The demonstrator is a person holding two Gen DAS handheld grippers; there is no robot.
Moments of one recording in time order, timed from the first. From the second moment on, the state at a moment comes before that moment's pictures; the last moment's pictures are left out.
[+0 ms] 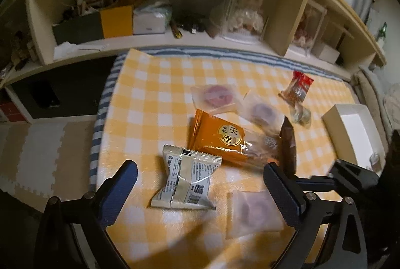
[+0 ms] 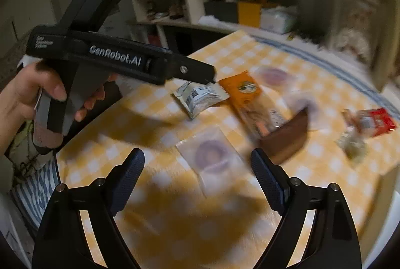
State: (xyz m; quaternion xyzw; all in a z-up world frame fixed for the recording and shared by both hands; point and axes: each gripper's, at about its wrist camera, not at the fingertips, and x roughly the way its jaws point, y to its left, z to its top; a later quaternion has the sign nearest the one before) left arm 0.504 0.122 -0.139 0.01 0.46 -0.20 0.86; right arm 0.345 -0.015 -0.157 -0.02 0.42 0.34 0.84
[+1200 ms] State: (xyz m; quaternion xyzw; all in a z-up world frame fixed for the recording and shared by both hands) left arm 0.473 0.111 -0.151 0.04 0.49 -0.16 0.86; right arm 0.325 -0.006 -0.172 -0.05 0.49 0.27 0.83
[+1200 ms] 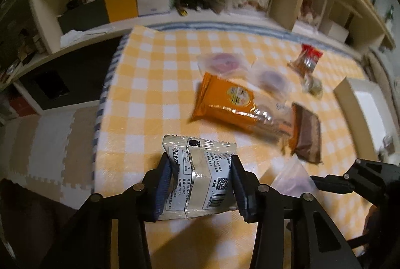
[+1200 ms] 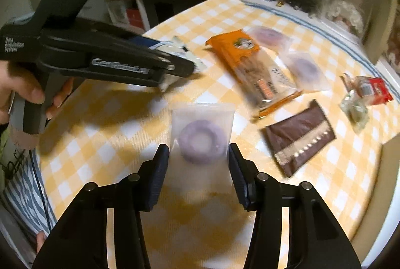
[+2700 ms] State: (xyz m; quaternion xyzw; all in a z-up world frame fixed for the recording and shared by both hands) left arm 0.325 0.001 -0.006 -0.07 0.39 -0.25 0.89; right arm 0.246 -0.220 -0.034 0.08 0.39 0.08 0.91
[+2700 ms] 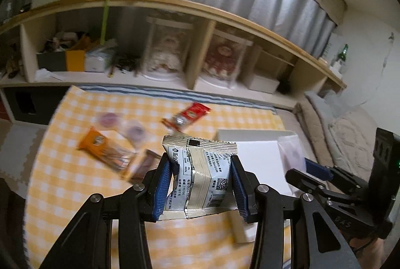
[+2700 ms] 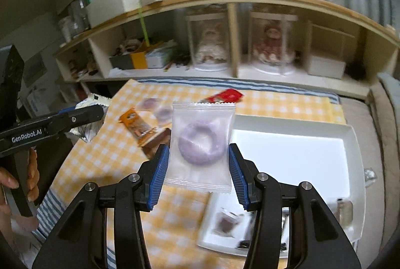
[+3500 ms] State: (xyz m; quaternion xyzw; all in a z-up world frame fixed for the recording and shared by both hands) left arm 0.400 -0.174 -0.117 -0.08 0.47 -0.27 0.84; right arm 0.240 -0.367 -0.094 0.15 0.46 -0.05 0.88
